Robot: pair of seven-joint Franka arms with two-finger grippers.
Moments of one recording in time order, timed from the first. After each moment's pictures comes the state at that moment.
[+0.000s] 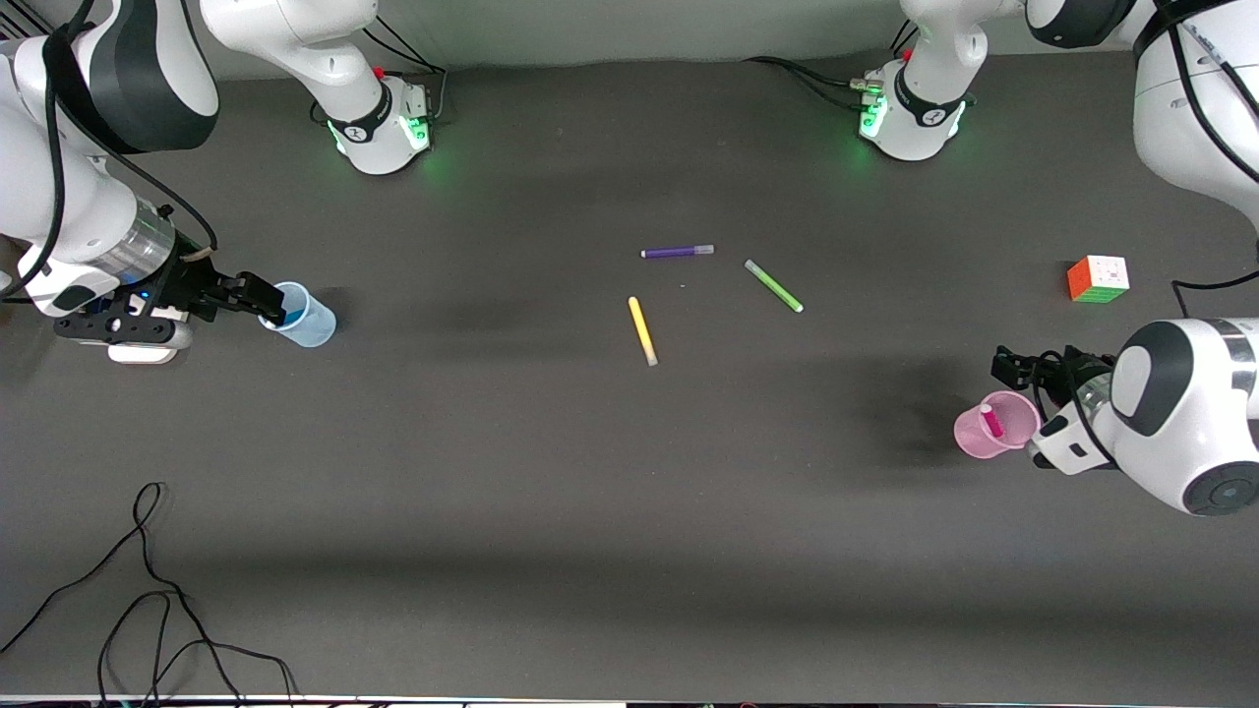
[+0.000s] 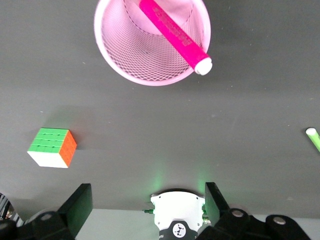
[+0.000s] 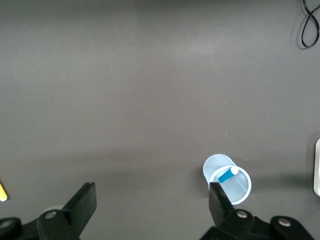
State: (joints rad) left arm 0.08 0.66 -0.08 -1.31 0.12 1.28 0.00; right arm 0.20 -0.09 -0.12 -1.97 -0.01 1.89 0.19
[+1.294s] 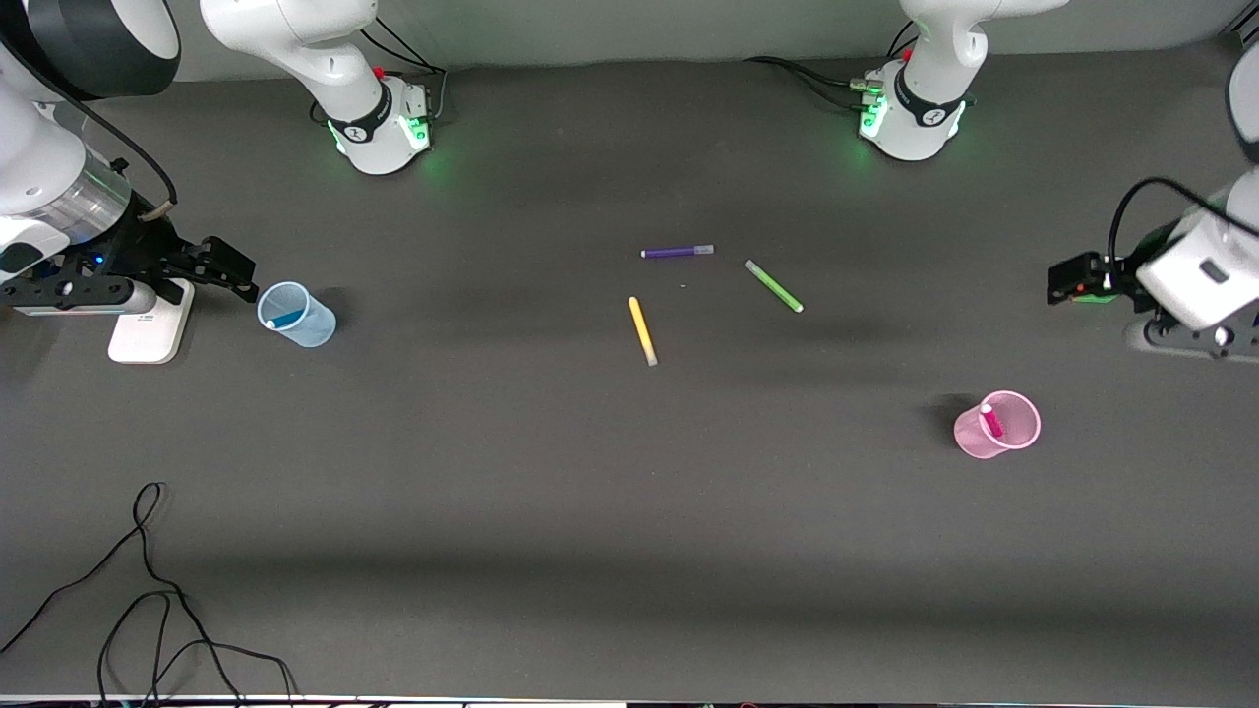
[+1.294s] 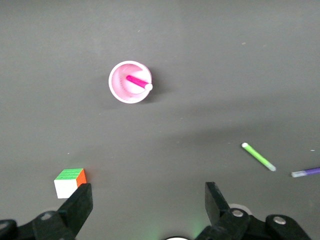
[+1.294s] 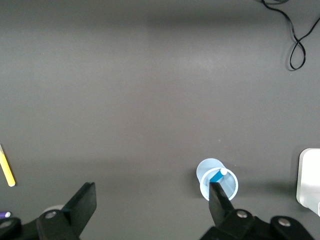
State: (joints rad) left arm 0.04 0.03 -0.09 -1.65 0.00 1.57 0.09; right arm 0.20 -0.14 -0.12 -1.90 -0.01 1.81 0.11
